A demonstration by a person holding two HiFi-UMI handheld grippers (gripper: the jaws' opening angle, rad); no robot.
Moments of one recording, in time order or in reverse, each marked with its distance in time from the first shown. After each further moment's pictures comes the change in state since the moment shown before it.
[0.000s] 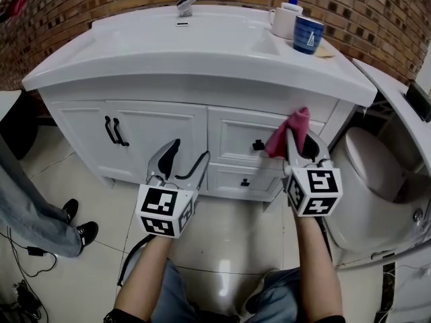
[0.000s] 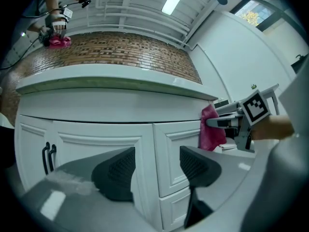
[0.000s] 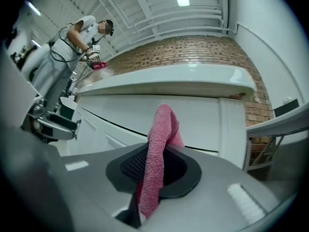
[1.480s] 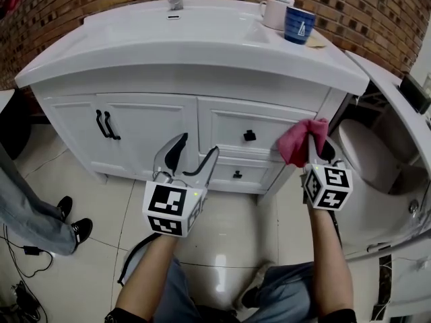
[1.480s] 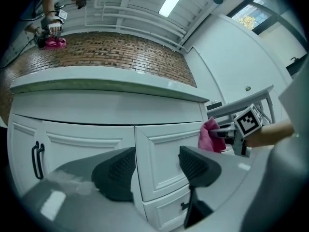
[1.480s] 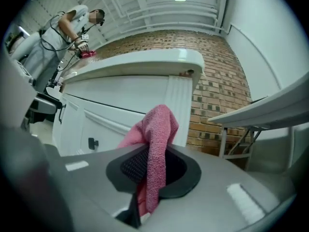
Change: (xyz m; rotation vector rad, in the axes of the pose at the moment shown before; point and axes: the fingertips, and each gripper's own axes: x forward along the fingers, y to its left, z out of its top) left arm 0.006 -0.043 0.006 0.016 -0.019 -0.058; right arm -0.036 -0.088 -0.058 0.011 0.092 -0.161
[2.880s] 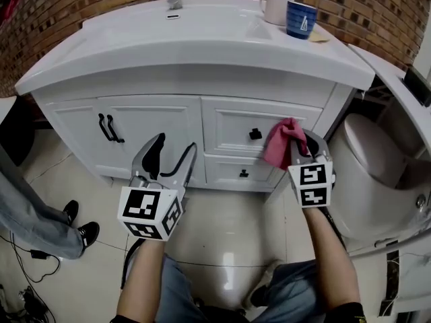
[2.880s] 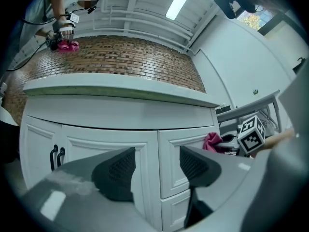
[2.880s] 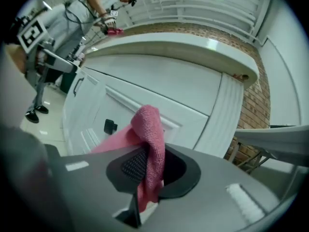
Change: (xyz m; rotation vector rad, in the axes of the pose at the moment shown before) left arm -0.030 0.049 0.009 -0.048 -0.025 0.081; right arm 0.021 0.062 -0.020 -0.330 0.126 0.055
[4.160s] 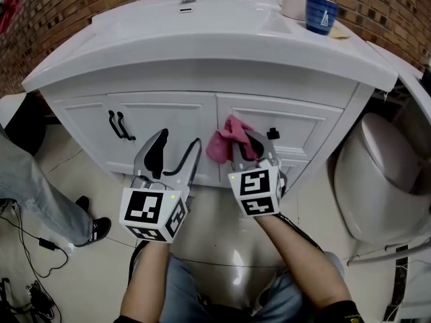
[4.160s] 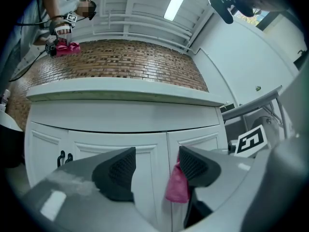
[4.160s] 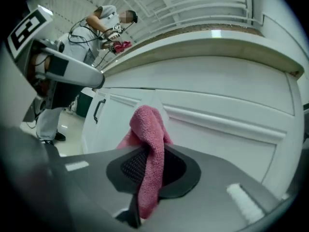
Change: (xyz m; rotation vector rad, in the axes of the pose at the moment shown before) left arm -0.004 0.023 0.005 0.031 -0.017 0.048; right arm 0.036 0.170 0.078 0.167 -0.159 0.259
